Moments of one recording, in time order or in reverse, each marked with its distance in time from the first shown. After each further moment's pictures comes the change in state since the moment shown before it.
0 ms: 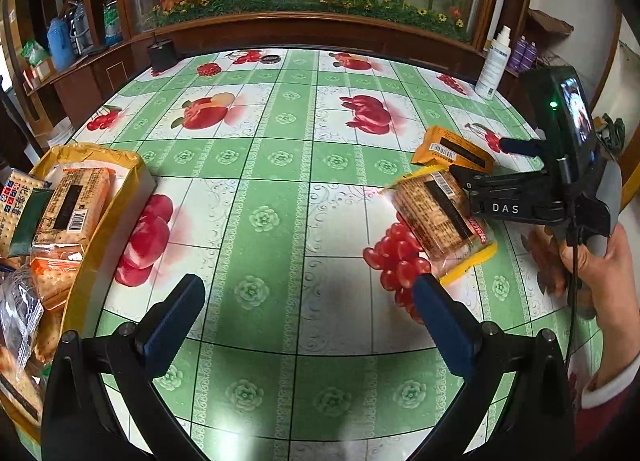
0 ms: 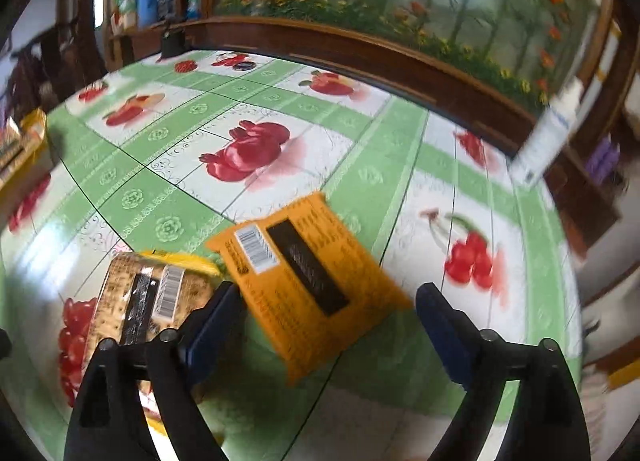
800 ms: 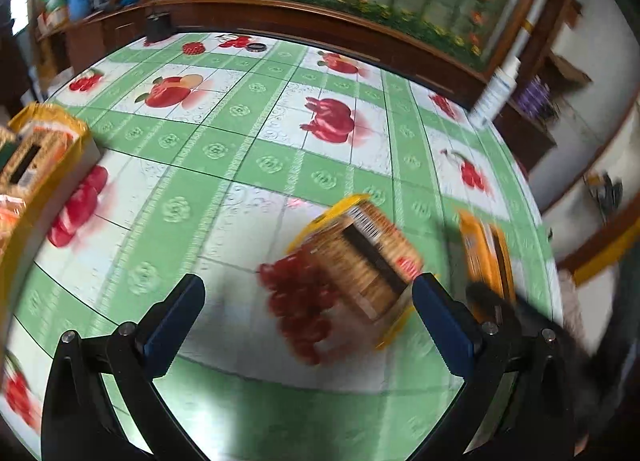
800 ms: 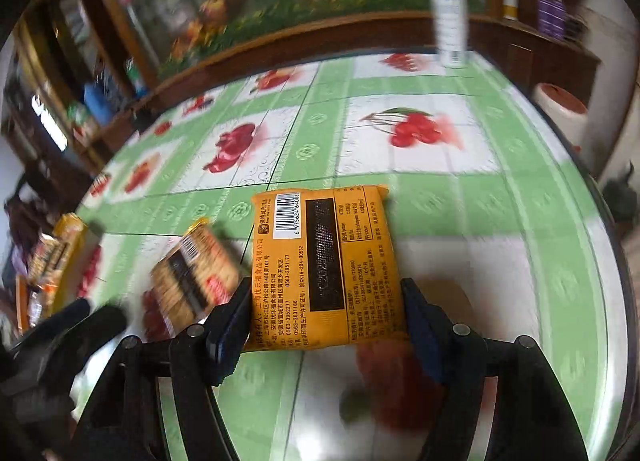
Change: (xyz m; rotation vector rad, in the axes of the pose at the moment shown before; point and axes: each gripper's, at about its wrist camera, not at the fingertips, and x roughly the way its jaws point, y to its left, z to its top) left arm 0.015 -0.059 0.015 -0.213 0.008 -0.044; right arm -0.069 -0.040 -0.088 0.539 0.004 0.164
